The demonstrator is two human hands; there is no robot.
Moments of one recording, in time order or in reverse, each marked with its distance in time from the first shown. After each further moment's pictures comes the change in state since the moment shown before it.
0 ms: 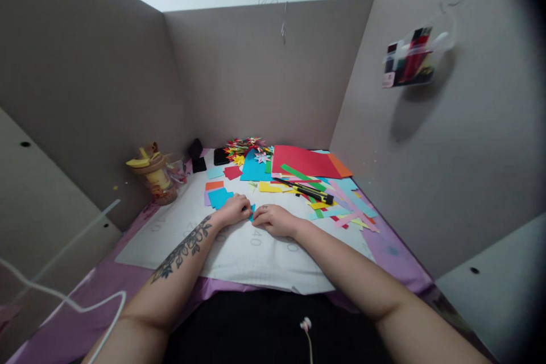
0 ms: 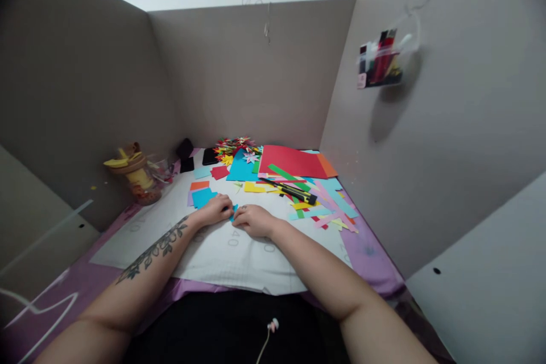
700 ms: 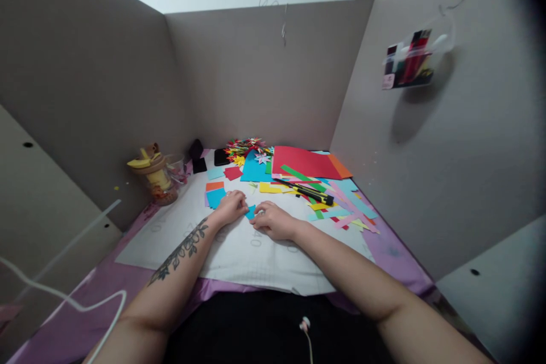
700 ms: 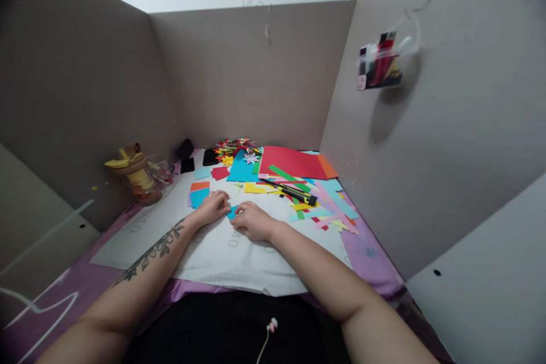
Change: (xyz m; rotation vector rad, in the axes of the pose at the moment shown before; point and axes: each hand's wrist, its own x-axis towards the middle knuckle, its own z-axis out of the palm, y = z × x) left_hand -0.006 -0.009 0.001 -0.100 0.183 -0.121; right_hand 0.003 -0.006 -0.003 -0.098 -0.005 -0.022
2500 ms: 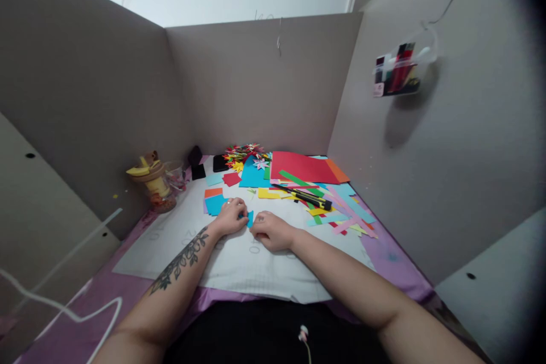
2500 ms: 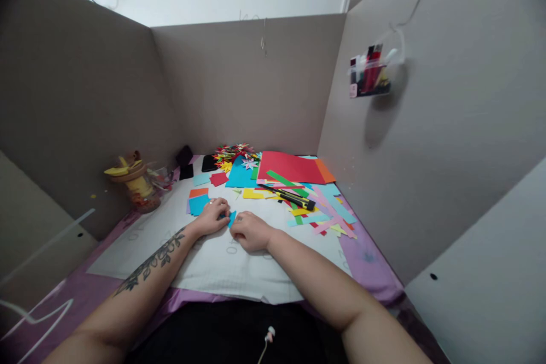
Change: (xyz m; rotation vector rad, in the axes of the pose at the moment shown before) left_hand -0.007 0.016 -0.005 0.045 -0.015 0.024; right_hand 0.000 -0.015 -0.006 0.039 -0.004 0.005
